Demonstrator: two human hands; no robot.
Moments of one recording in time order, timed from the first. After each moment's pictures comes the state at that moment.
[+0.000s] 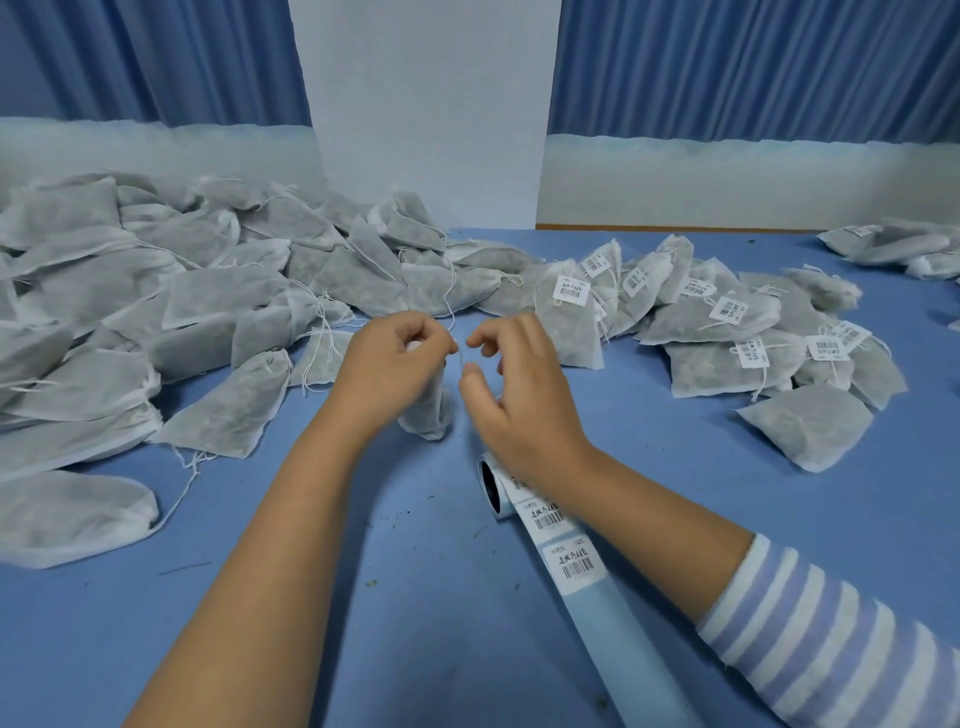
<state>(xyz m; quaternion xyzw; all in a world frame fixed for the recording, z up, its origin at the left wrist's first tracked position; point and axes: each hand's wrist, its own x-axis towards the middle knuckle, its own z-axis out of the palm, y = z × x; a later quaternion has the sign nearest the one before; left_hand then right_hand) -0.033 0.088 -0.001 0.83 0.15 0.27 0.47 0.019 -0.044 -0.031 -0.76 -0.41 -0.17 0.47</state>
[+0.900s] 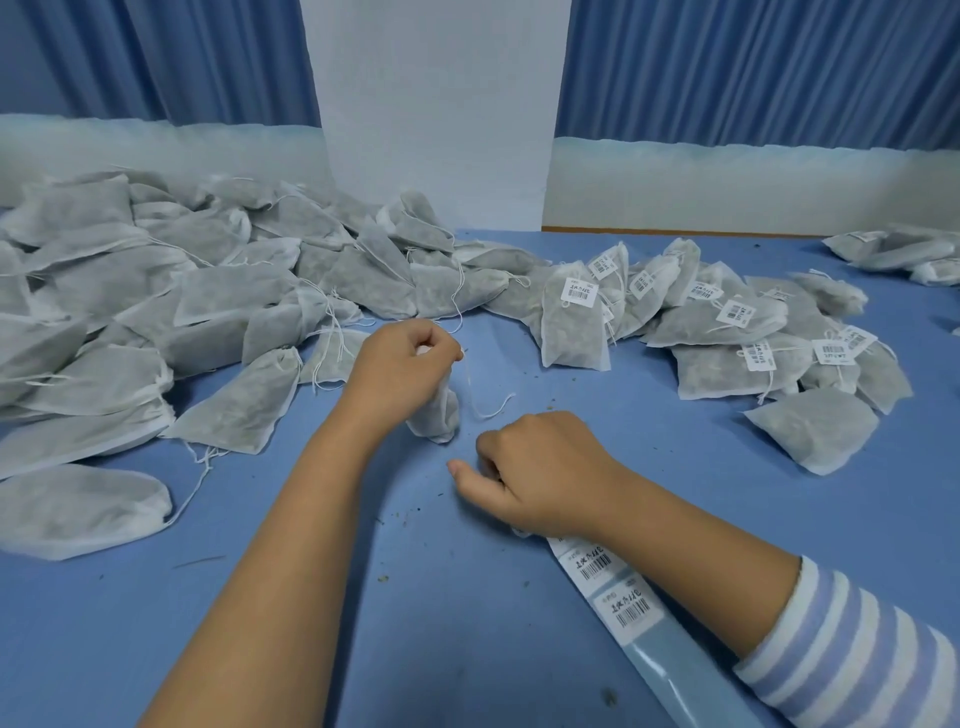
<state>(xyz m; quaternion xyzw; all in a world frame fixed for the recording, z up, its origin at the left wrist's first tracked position) -0.026 0.098 -0.013 0.83 0.17 0.24 0.47 0.002 -0.071 -0.037 -0.84 -0.53 -0.09 0.07</state>
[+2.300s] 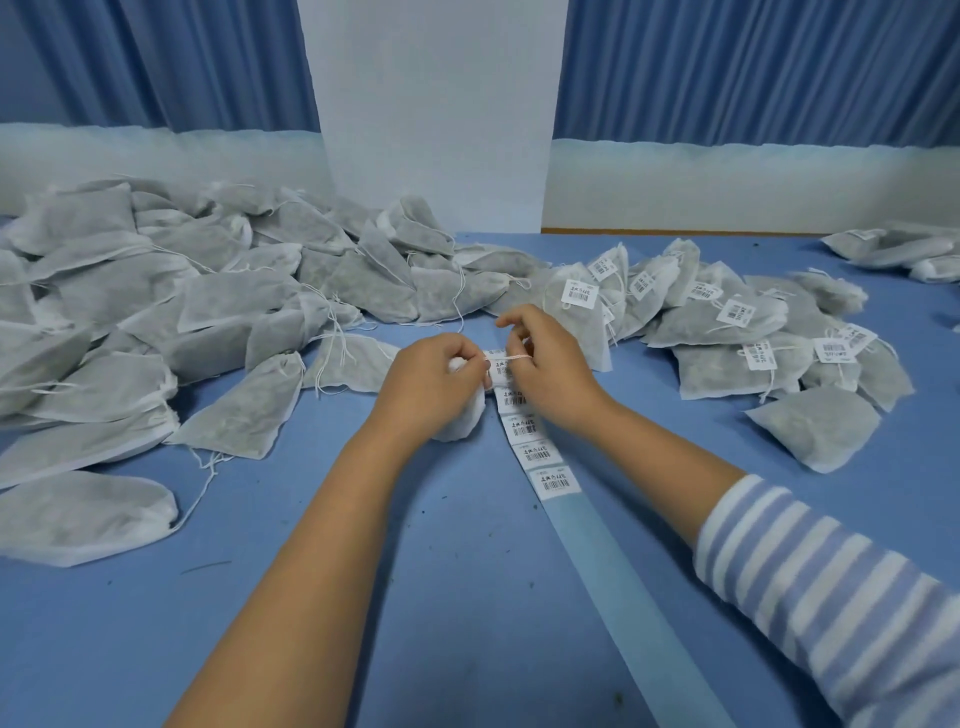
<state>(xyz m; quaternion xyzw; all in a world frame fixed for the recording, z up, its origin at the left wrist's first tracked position) -0.015 0.083 -0.021 0.88 0.17 0.21 0.38 0.086 -0.037 -0.036 -0.80 -0.38 -0.06 0.45</state>
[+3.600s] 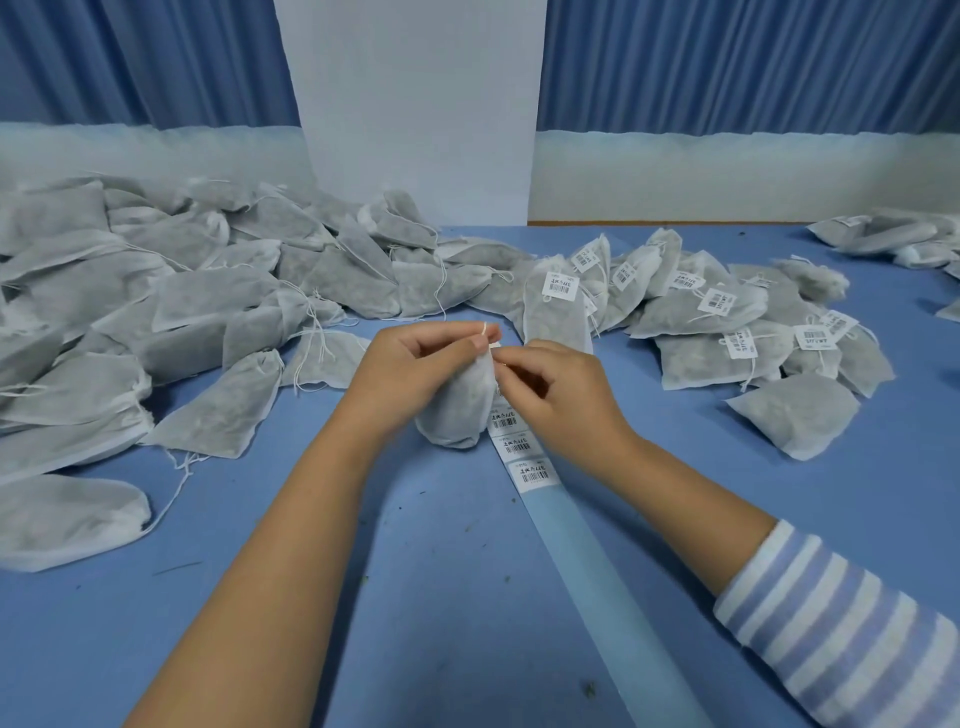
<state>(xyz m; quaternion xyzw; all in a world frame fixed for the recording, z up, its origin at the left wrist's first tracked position) -0.034 0.071 -0.008 0.74 0.04 0.20 0.64 0.043 -0.081 -0.033 -0.75 -0.45 -0.16 0.45</state>
